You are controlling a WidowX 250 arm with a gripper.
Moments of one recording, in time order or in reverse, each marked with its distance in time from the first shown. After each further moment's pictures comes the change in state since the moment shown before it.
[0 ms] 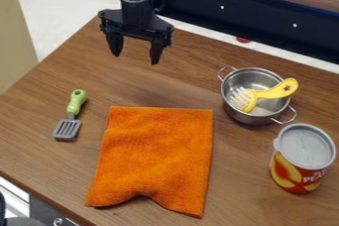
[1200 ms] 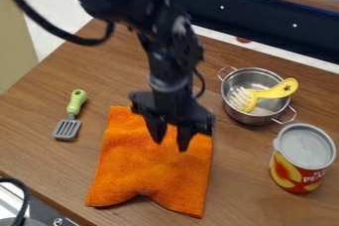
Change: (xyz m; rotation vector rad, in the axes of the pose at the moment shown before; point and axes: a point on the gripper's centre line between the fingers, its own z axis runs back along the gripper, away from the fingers) arm -0.124 -0.076 -0.004 -0.138 0.107 -0.094
